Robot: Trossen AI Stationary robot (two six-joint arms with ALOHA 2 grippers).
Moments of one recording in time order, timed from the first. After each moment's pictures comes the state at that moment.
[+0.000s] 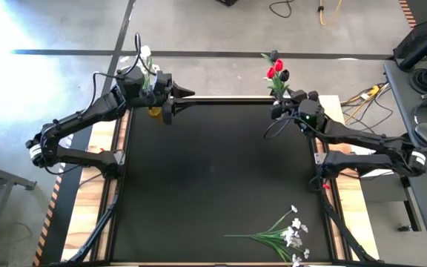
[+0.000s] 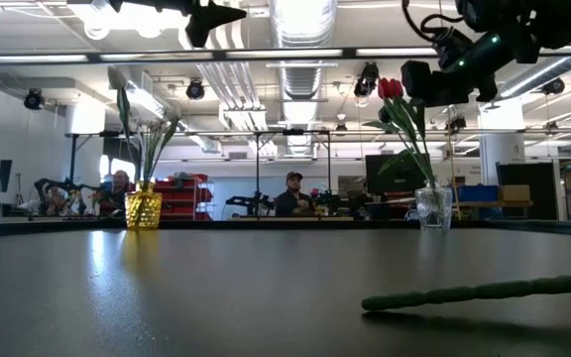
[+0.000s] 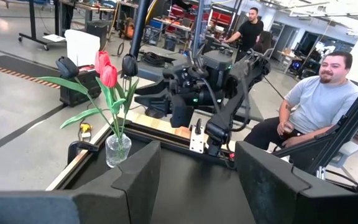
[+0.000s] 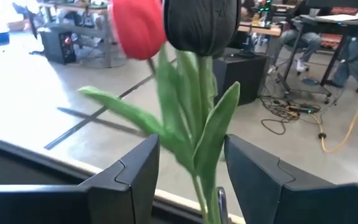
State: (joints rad) left arm 0.55 1.15 1.13 -0.08 0.45 -0.19; right arm -0.53 0.95 0.55 0.19 0.67 0.07
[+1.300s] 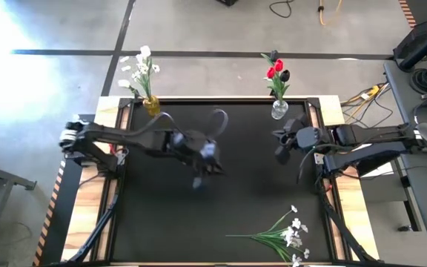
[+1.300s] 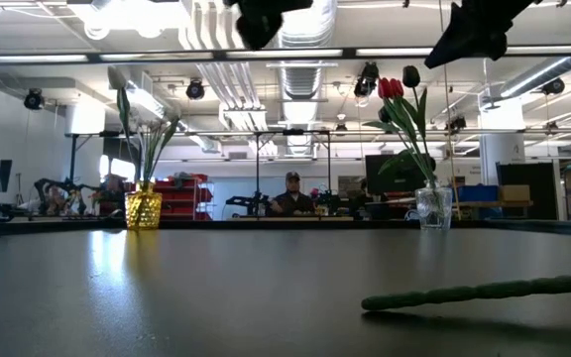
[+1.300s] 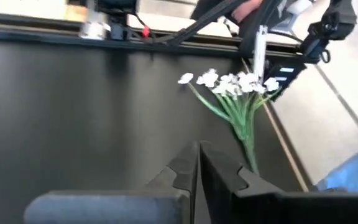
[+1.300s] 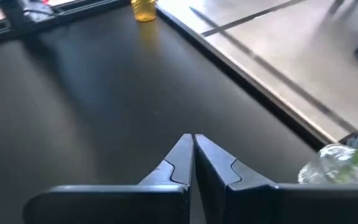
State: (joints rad) left arm -0.05 1.53 1.28 -0.28 0.19 -0.12; right arm 0.07 0.91 0.90 -0.70 0.54 0.40
